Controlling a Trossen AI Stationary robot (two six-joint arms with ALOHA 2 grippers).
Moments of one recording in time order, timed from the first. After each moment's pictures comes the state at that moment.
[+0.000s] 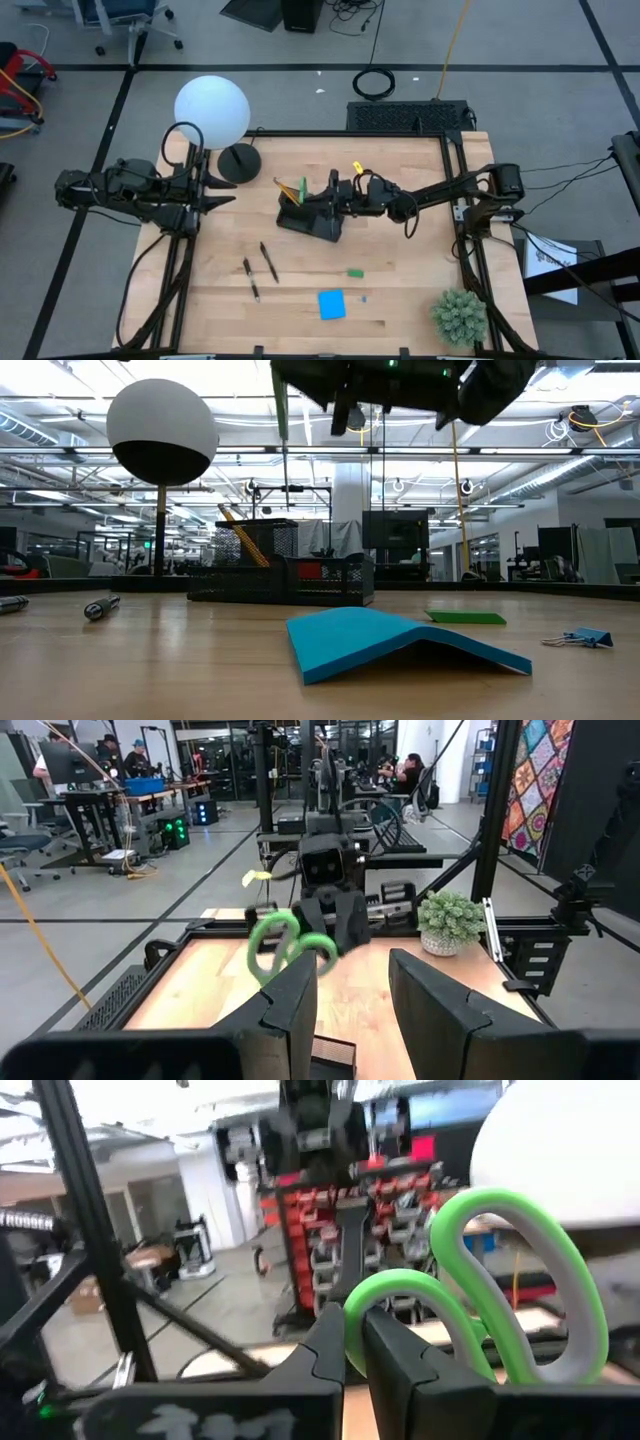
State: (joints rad) left arm -0.17 0.50 0.78 -0.34 -0.16 0.00; right arm 0.01 1.72 0.90 0.98 -0.03 0.18
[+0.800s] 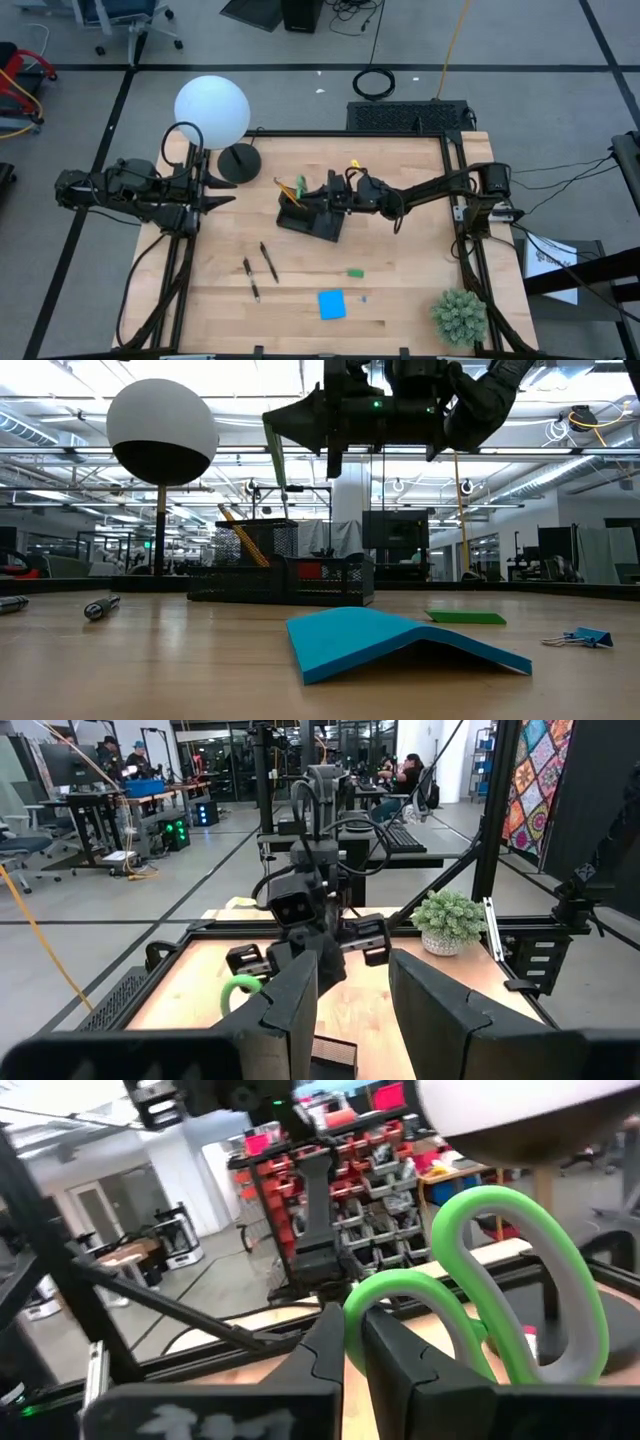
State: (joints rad) left arm -0.17 0.50 0.78 -0.34 -0.16 0.00; right arm -0.05 1.82 0.91 0.97 -0.01 0.31
